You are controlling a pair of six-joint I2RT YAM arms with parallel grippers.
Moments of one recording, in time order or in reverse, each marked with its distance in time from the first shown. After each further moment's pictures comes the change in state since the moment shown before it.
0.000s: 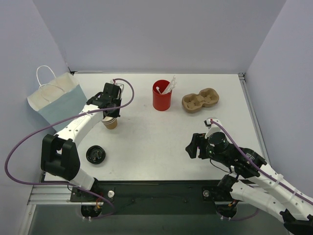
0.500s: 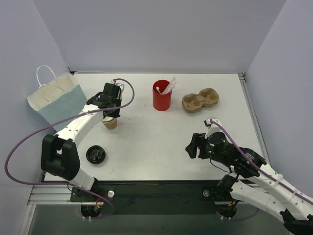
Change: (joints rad) left arm 0.000 0.000 0.000 0.001 0.004 0.012; right arm 0.000 0.001 0.000 0.000 0.000 -0.002
